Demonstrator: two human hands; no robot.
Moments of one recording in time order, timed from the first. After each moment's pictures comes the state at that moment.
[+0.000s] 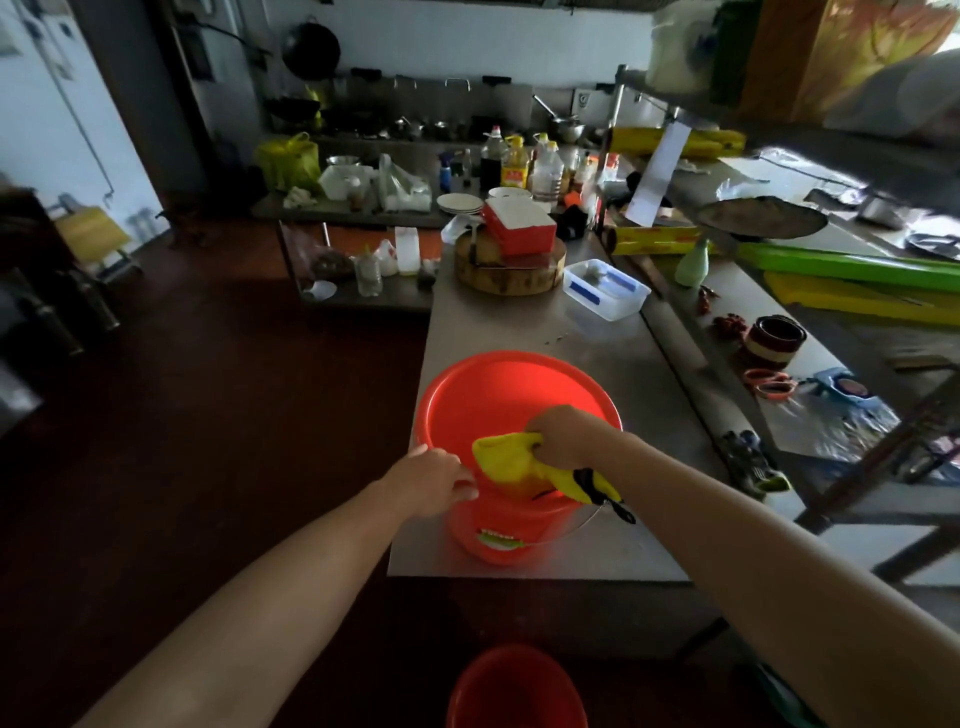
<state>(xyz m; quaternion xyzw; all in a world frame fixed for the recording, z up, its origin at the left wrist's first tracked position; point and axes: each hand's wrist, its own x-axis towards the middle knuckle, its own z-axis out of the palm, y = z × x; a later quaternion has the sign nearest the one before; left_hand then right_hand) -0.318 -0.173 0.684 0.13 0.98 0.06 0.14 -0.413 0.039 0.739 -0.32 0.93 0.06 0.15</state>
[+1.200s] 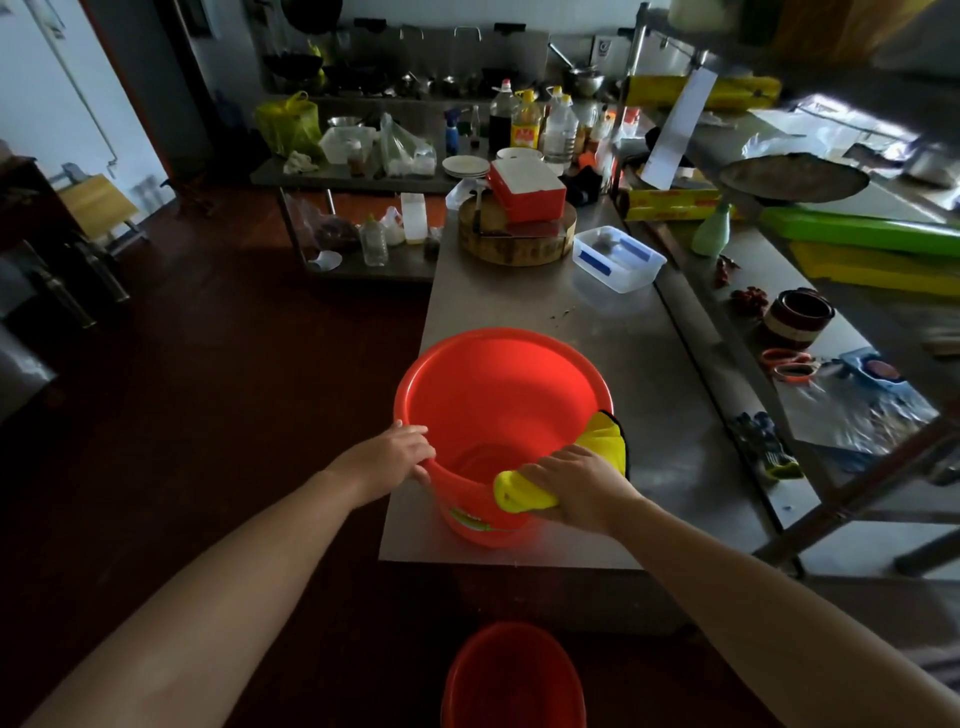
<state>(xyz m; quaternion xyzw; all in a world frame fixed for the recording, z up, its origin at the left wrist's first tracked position) -0.333 -0.217 0.643 0.13 0.98 0.11 0.09 -0.406 0.106 0.643 -0.52 0.85 0.02 -0.04</state>
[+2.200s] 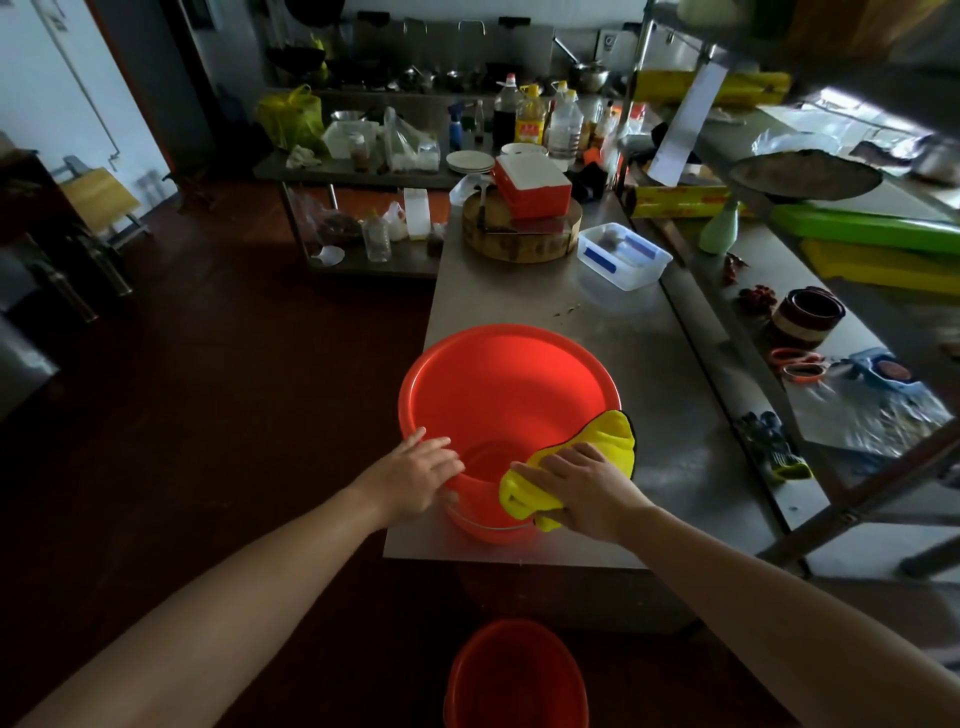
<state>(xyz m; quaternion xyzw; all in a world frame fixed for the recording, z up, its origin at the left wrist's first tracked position) -0.317 -0.191 0.633 0.19 0.98 0.01 0.04 -0.399 0.112 0.630 -0.54 0.83 0.02 -0.14</state>
